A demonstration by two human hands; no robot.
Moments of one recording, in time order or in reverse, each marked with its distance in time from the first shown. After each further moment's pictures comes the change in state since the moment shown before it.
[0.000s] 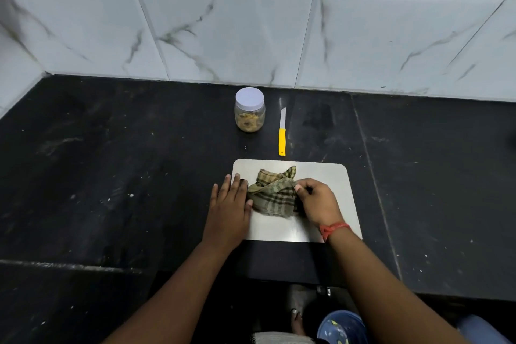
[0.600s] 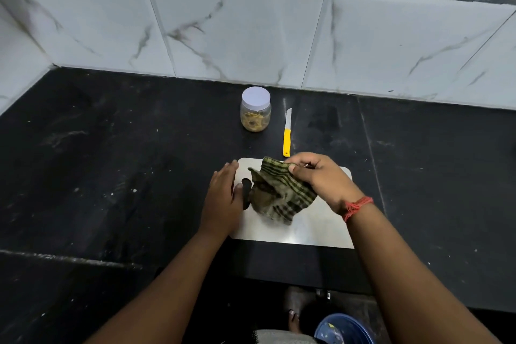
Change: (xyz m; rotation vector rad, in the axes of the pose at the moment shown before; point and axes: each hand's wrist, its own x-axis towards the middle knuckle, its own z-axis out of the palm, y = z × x) left_hand 0.014 -0.006 -0.021 -0.550 0.271 -0.091; right_hand -0.006 -0.089 -0.034 0.121 -0.372 -0.145
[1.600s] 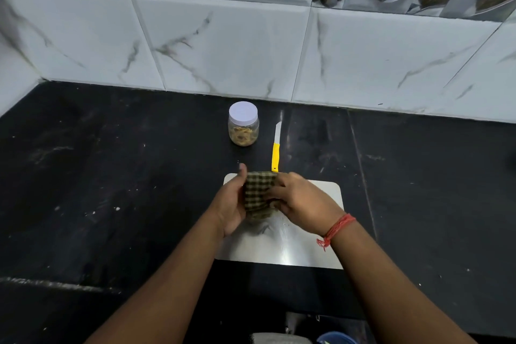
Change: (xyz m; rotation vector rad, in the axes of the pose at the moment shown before) left_hand 0.047 0.075 0.008 -1.117 -0.374 -0.761; right_hand 0.024 0.032 -0.012 -0.992 -0.096 -0.641
